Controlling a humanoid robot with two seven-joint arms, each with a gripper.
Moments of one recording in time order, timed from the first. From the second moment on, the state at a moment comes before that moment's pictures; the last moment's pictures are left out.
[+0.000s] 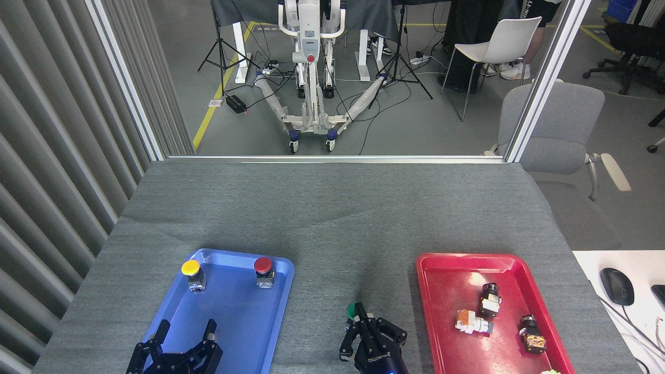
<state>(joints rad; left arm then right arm) 0.17 0.15 -0.02 -1.50 -1.23 -0.12 0.27 0.00 0.15 0.36 -1.30 1.56 0.10 -0.15</state>
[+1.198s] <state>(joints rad) 0.16 0.16 -0.01 -1.49 -1.23 -0.14 0.27 0.17 0.01 0.11 -1.57 1.48 0.05 -0.20</state>
